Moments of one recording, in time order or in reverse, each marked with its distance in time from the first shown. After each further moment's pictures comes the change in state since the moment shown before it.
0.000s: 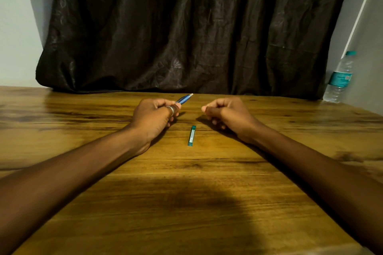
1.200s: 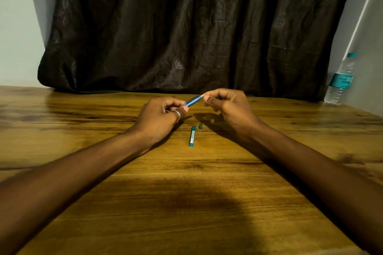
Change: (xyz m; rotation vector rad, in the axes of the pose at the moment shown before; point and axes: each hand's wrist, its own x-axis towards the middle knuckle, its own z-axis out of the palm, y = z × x) left_hand -0.008 0.003 -0.001 0.201 -0.087 0.221; right_hand -0.007 -0.018 0.006 0.142 0.126 -0.151
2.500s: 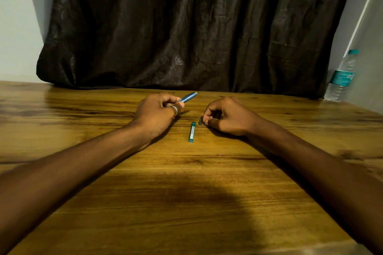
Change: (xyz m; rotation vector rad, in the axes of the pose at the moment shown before) left_hand 0.006 -0.007 0.002 0.055 0.084 -0.043; right_hand 0.009 0.017 -0.019 -0.767 -0.393 -0.262
